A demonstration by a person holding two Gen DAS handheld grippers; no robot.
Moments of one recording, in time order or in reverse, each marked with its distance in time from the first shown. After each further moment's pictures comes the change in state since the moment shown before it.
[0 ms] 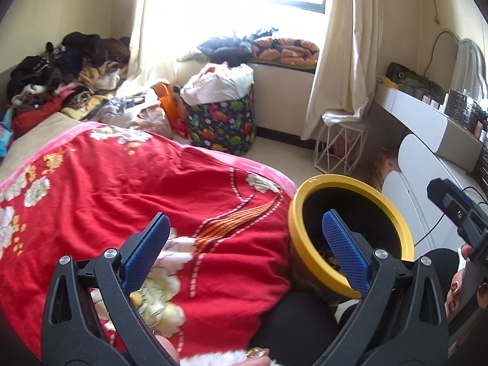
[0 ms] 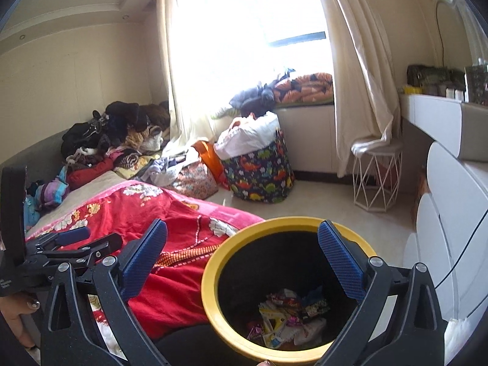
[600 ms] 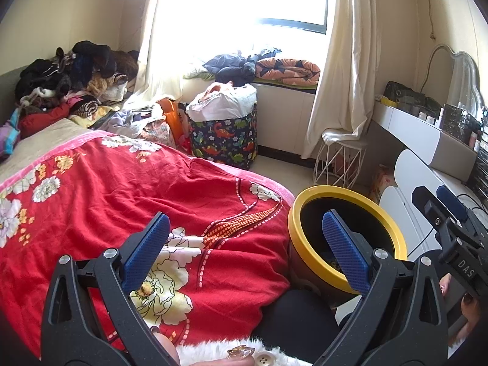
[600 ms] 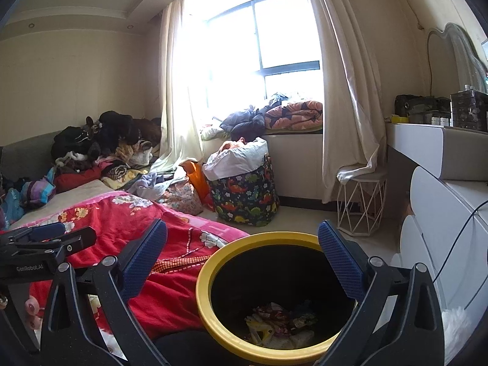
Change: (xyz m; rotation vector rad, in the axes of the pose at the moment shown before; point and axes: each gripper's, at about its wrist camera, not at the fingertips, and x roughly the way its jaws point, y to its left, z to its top) left arm -0.031 0.006 -0.015 -0.033 -0.090 -0.001; right arm -0.022 0.014 -0.018 -0.064 -0.117 -0.085
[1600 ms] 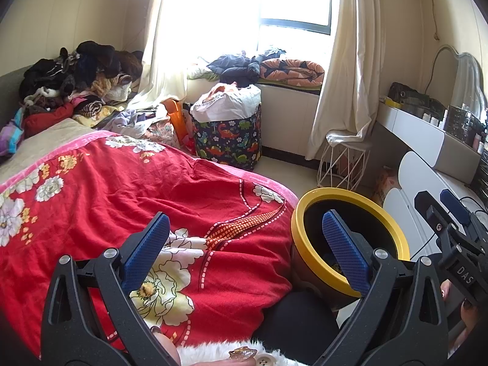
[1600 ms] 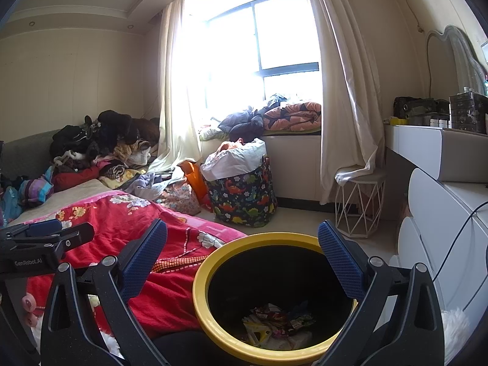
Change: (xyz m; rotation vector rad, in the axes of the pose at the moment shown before) left arm -0.002 0.002 0.003 -0.008 -0.006 0.018; right arm 0.002 0.000 -0.002 -0.002 -0.005 -0.004
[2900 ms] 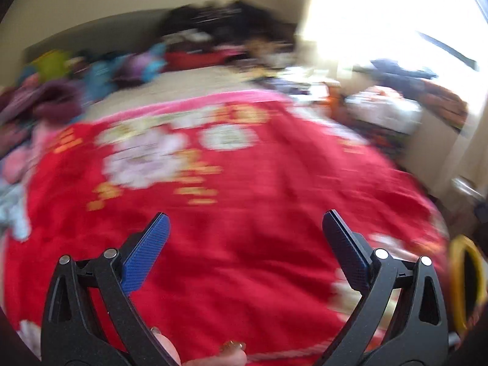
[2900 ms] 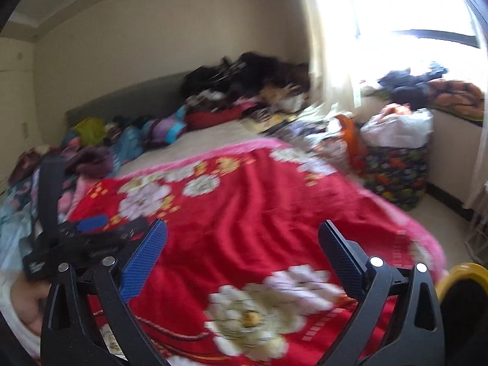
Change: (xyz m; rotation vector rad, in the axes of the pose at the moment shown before) left arm -0.047 0.264 -0.033 -0.412 0.134 0.675; right arm 0.108 0.265 0.009 -0.229 0.343 0.751
